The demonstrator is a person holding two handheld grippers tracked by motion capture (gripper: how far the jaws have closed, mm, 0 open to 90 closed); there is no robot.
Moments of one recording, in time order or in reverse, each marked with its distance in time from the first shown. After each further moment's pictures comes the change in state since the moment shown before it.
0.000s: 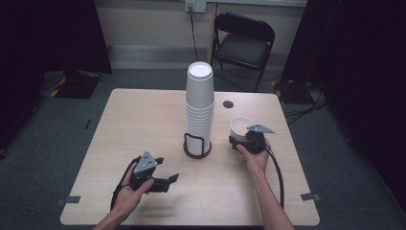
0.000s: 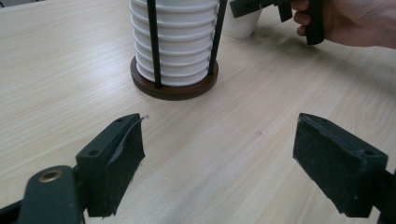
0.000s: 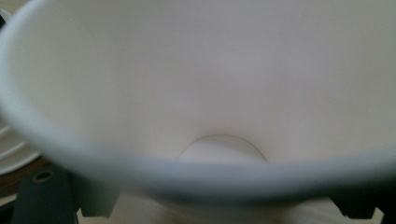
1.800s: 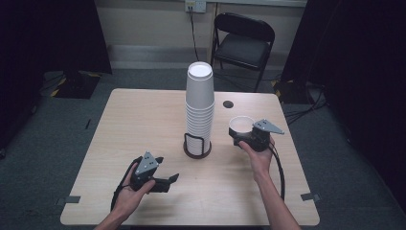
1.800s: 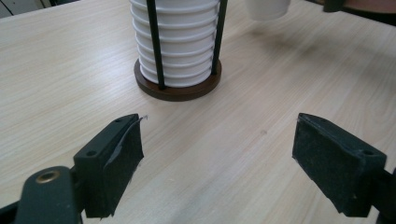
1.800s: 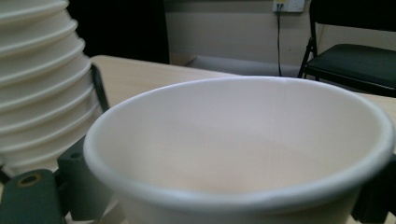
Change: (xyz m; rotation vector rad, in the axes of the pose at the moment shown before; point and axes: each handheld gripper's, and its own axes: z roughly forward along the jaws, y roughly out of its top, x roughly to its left) left arm -0.003 0.002 -0.001 -0.017 0.001 0.016; right arm 0.013 0.030 -0.037 -0.254 0.076 -0.020
